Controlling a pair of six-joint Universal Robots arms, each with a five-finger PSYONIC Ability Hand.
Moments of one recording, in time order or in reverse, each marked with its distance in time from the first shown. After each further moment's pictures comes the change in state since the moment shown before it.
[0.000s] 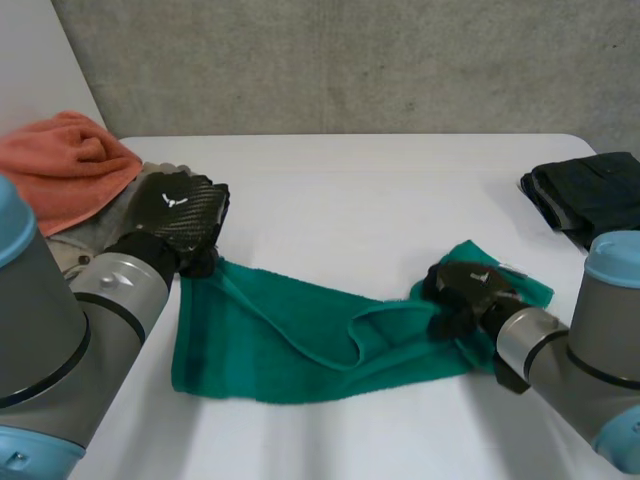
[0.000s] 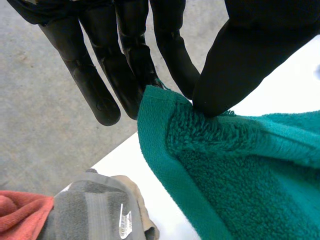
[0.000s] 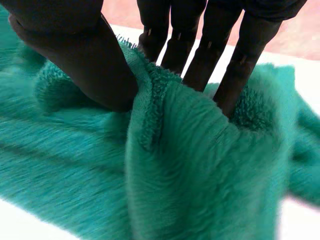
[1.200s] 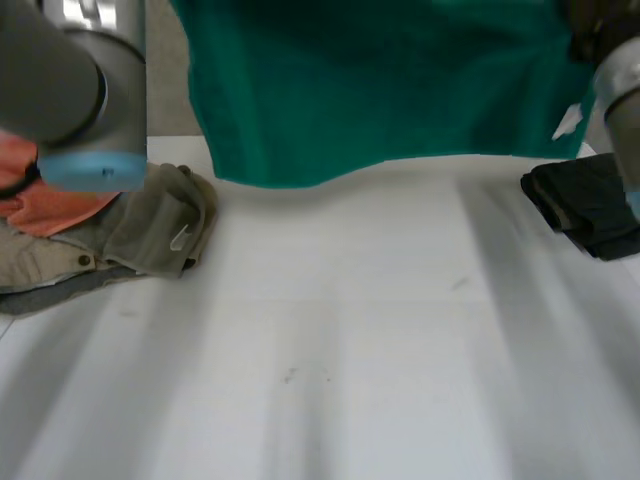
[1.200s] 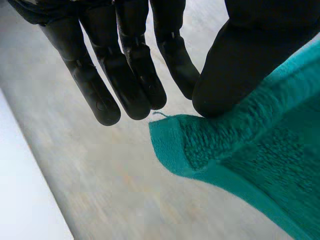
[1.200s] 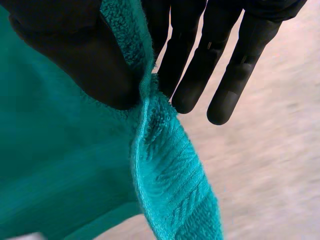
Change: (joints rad) left arm 0.068 -0.311 0.732 0.339 -0.049 0.161; right arm -0.095 0.015 -0.710 -0.051 0.147 -0.771; left_hand 0.000 0.001 0.001 0.004 0.000; right_hand 0.000 0.003 0.026 0.031 0.012
